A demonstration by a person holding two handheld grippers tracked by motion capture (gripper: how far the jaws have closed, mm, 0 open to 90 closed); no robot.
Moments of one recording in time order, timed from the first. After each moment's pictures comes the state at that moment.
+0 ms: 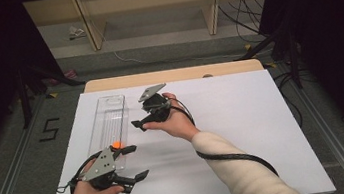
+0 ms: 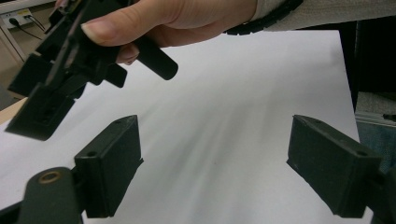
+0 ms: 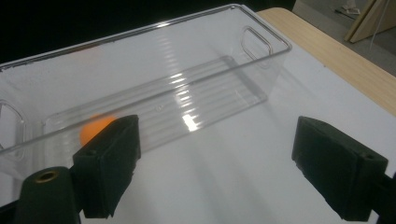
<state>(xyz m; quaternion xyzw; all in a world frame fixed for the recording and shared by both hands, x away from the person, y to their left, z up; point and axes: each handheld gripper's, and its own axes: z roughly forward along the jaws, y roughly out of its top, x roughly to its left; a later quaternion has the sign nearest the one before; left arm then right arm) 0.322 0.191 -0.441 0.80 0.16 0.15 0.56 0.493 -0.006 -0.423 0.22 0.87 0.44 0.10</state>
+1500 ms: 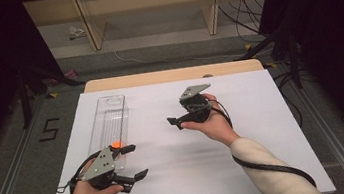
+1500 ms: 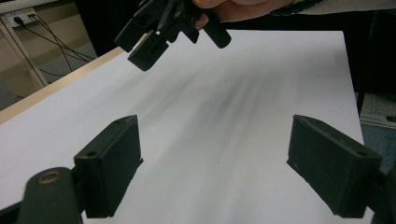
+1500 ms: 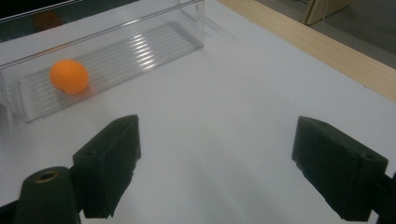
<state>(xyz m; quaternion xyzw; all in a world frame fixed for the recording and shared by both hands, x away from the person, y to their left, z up) 0.322 0.193 -0.442 0.80 0.16 0.16 0.56 0.473 -0.114 -0.424 0.28 0.85 0.43 0.13</state>
